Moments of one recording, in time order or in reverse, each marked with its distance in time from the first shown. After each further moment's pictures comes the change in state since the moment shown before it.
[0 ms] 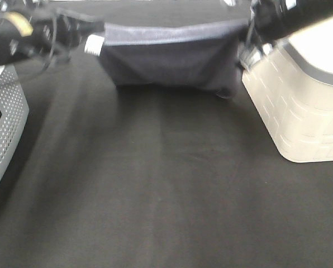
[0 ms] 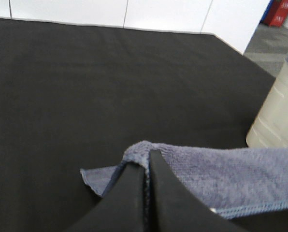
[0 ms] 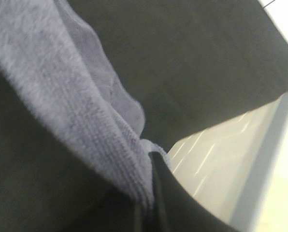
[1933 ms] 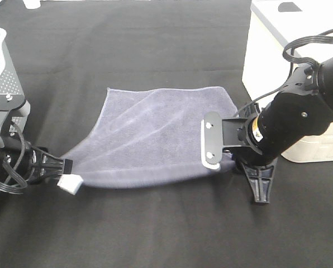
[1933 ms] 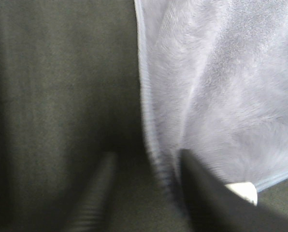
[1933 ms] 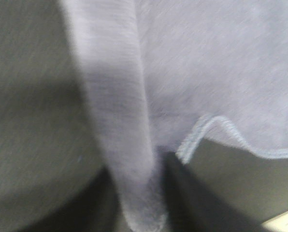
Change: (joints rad) left arm -0.039 -0.132 0.420 -0.009 0.366 -0.033; right arm 0.179 0.166 0.296 -0.126 0.071 -0.193
